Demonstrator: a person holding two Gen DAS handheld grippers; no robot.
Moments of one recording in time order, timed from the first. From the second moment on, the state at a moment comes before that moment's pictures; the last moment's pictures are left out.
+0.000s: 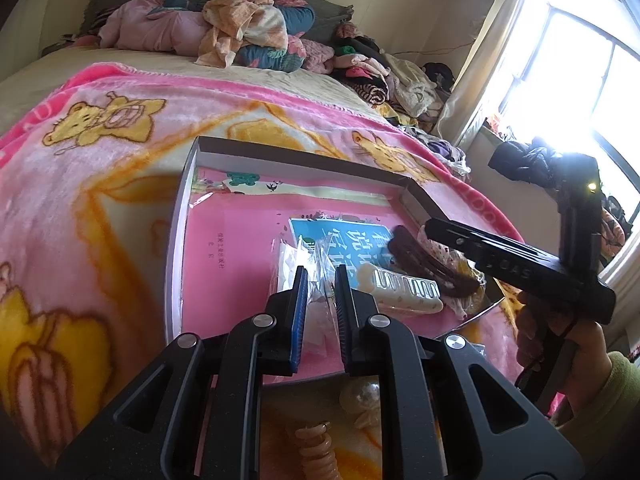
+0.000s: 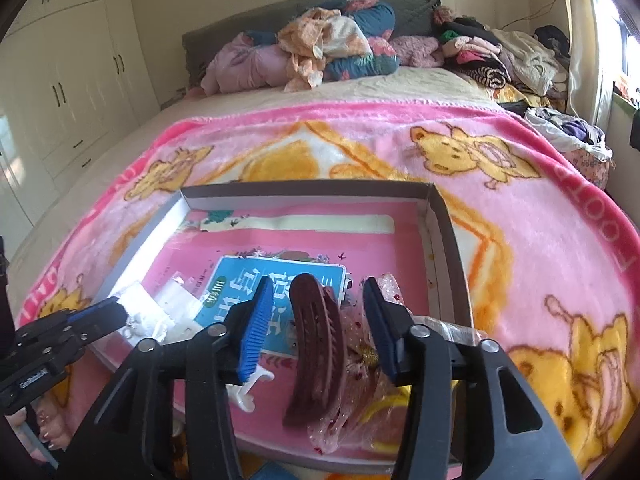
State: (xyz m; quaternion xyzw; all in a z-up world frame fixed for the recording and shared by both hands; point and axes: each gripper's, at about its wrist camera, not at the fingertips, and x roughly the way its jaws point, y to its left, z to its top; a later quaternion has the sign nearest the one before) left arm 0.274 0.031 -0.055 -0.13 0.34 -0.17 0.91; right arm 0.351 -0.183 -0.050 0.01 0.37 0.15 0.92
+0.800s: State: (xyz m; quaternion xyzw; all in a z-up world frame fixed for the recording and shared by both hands) left arm 0.256 0.031 -0.045 -0.12 0.34 -0.16 0.92; right arm 0.297 -0.212 -0.035 0.02 0.33 0.12 0.94
